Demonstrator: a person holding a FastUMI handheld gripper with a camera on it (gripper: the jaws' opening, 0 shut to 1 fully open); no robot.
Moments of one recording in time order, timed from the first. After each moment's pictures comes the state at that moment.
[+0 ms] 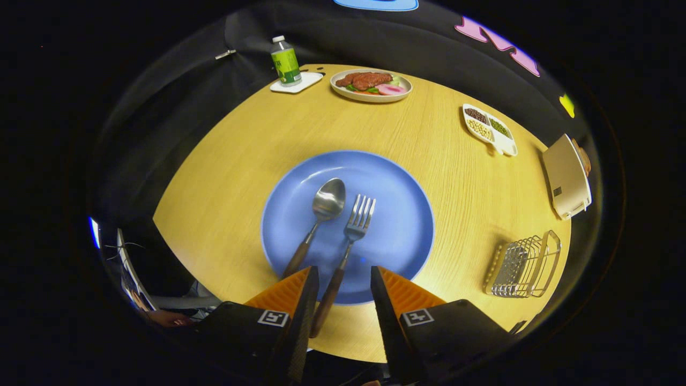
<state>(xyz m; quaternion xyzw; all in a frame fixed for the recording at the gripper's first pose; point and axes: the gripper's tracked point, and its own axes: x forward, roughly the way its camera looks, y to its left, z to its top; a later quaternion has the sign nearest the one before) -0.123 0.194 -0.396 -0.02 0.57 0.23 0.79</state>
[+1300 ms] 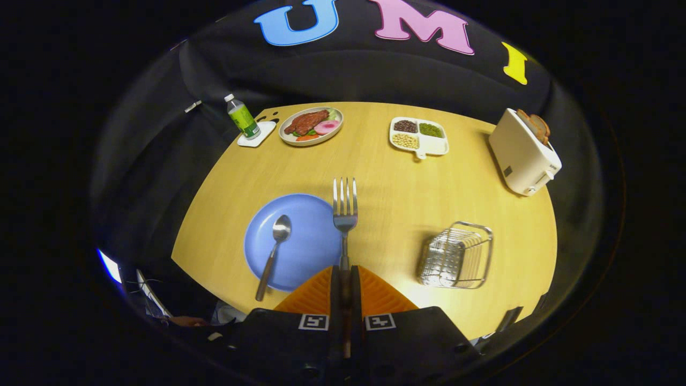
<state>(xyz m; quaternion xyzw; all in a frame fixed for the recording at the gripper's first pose) -0.088 0.044 -0.308 0.06 0.53 0.17 0.83</state>
